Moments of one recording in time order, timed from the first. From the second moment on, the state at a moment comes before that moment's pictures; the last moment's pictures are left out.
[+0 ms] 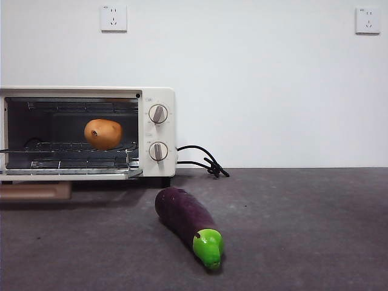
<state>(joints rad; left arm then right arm) 0.56 2.02 1.38 -1.04 0.72 0.04 0.80 0.87 1.04 -0.81 0.31 0.23</state>
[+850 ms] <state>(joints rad) 0.57 1.82 1.37 -0.87 0.87 -0.10 0.80 0.87 1.04 -0.71 0.26 0.23</state>
